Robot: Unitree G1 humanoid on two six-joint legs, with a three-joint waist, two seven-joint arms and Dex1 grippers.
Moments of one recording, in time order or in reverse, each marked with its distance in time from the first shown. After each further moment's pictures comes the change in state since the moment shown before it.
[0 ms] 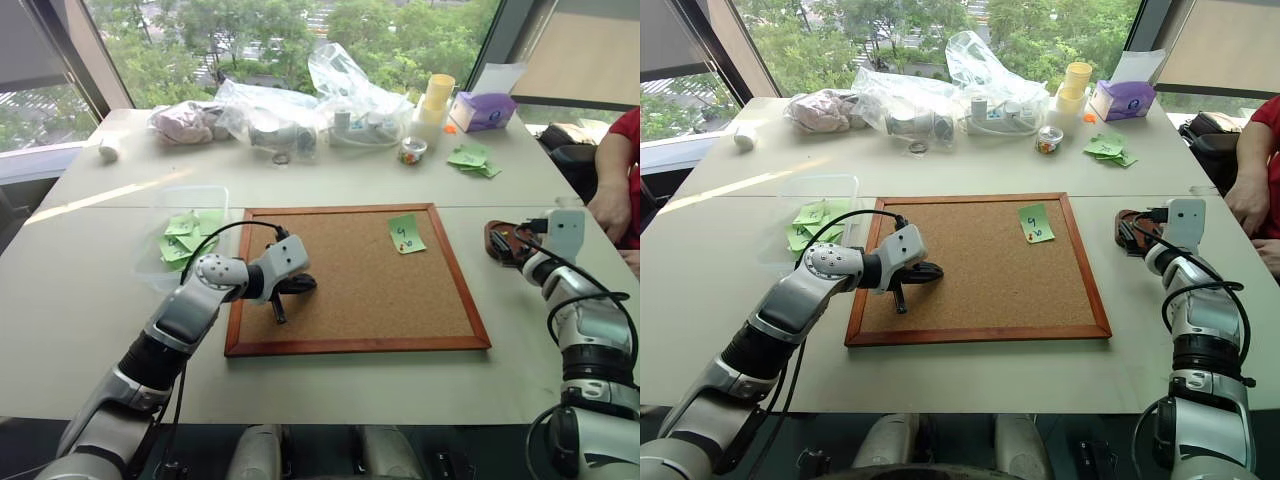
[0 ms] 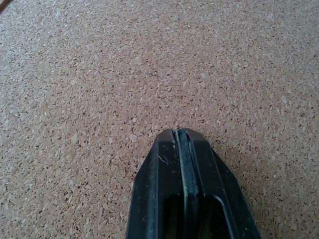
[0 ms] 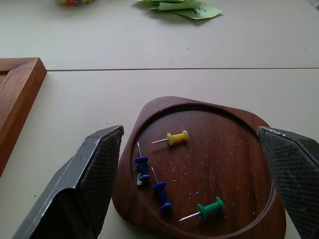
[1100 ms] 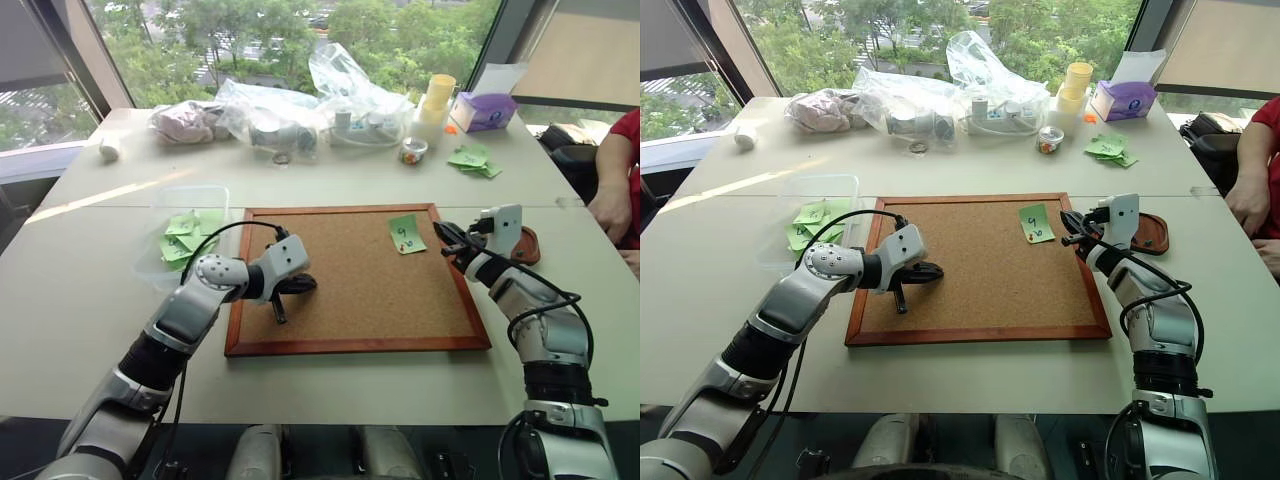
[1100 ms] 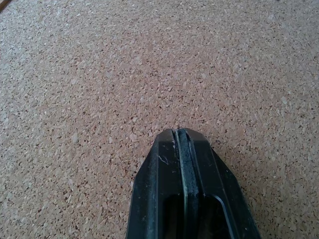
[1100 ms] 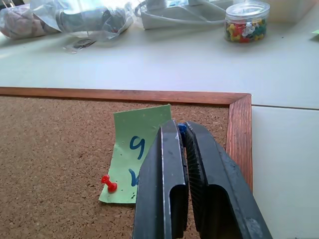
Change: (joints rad) left arm 0.001 -0.001 0.001 -0.002 -0.004 0.006 0.004; right arm 0.092 0.166 0.110 -0.369 0.139 0.092 0.186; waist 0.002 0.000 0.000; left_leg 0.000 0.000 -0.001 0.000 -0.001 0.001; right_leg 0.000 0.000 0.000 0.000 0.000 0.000
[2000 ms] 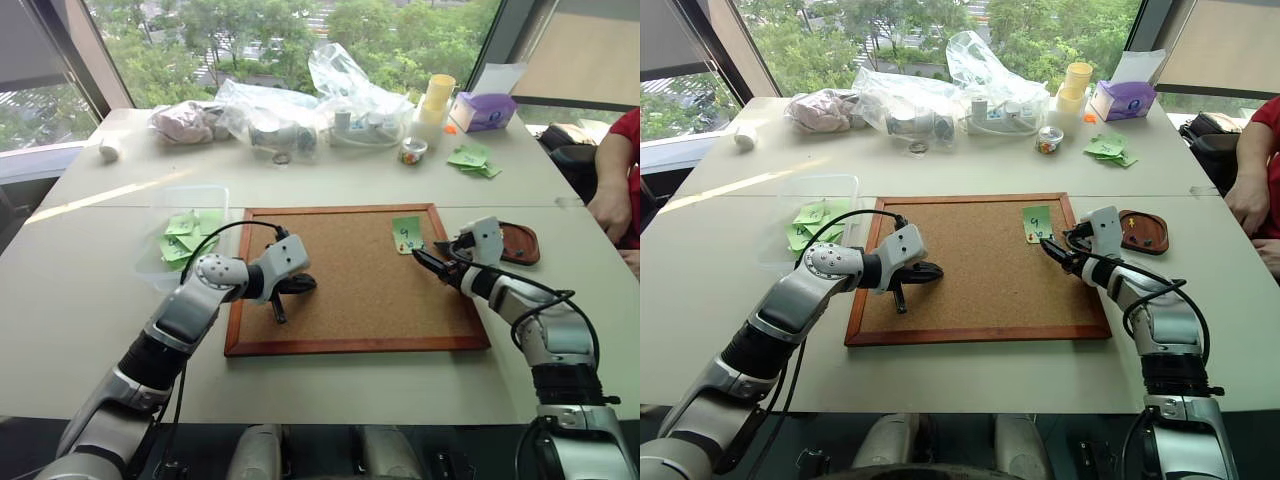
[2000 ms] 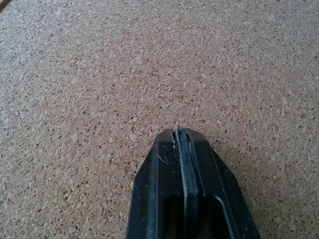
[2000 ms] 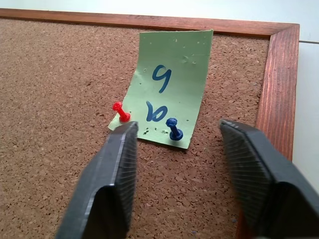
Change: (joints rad) left arm -0.002 0.001 -0.001 0.001 -0.001 0.003 0.000; right arm 0.006 -0.074 0.116 0.007 -0.033 0.128 0.056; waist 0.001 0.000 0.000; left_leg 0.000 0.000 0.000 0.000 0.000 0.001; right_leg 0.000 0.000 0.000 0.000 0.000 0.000
